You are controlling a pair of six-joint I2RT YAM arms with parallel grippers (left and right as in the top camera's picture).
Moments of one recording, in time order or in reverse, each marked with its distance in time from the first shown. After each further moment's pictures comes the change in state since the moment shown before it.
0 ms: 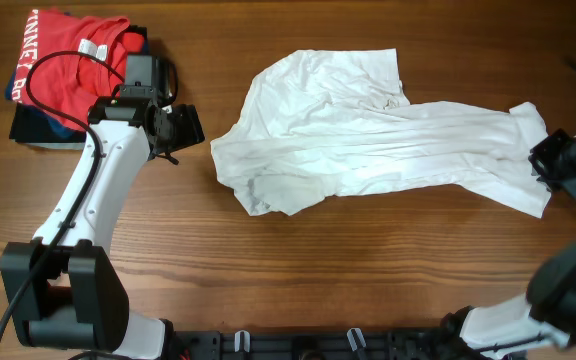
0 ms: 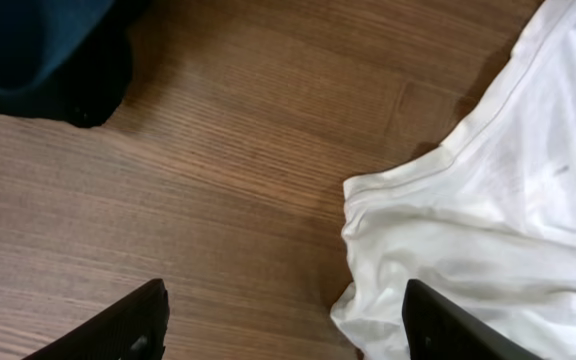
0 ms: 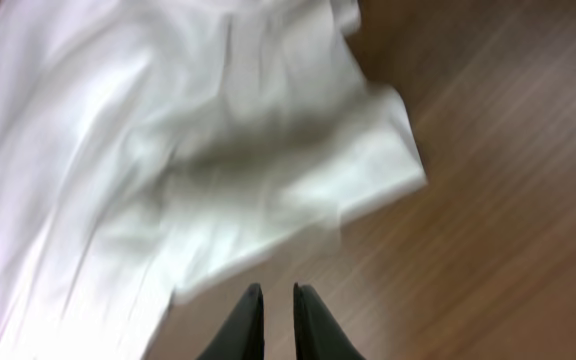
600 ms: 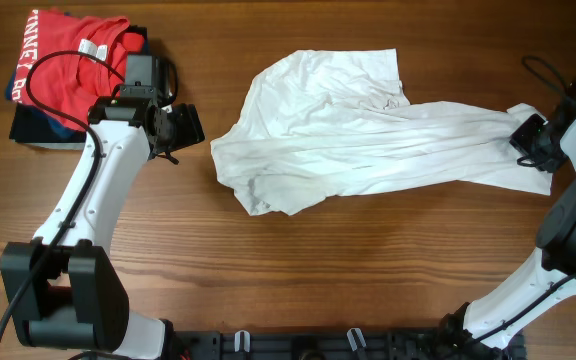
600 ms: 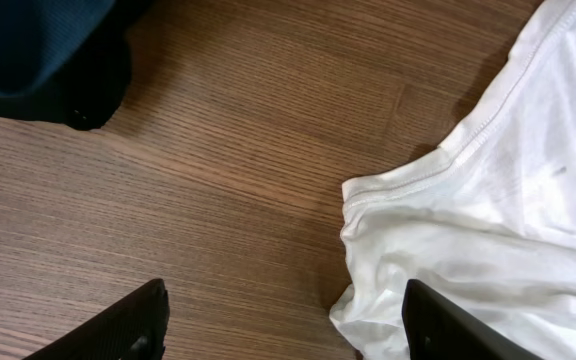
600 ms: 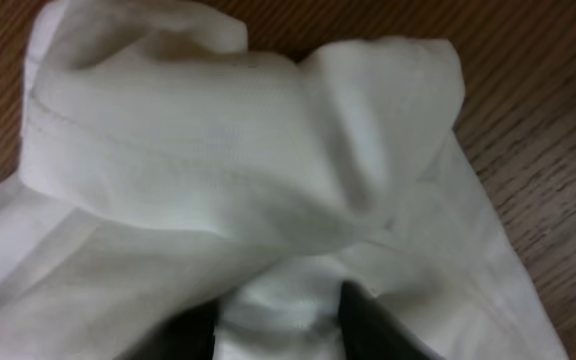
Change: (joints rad) left arm 0.000 0.000 0.000 0.008 0.000 0.000; right arm 0.046 0.326 -0.048 0.581 0.042 -0.085
